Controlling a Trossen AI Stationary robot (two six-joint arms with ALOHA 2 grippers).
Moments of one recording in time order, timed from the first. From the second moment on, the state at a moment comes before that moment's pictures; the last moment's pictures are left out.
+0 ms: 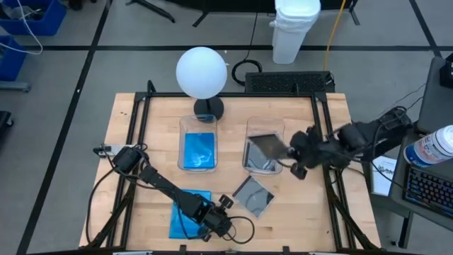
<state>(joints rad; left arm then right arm) -0.56 2.13 1.48 -0.42 -0.12 0.15 0.40 1.14 1.31 -1.26 0.38 0.82</state>
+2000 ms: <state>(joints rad) -0.49 2.13 1.48 -0.52 -0.11 0.11 -0.29 1.83 1.47 -1.44 -0.21 -0.32</state>
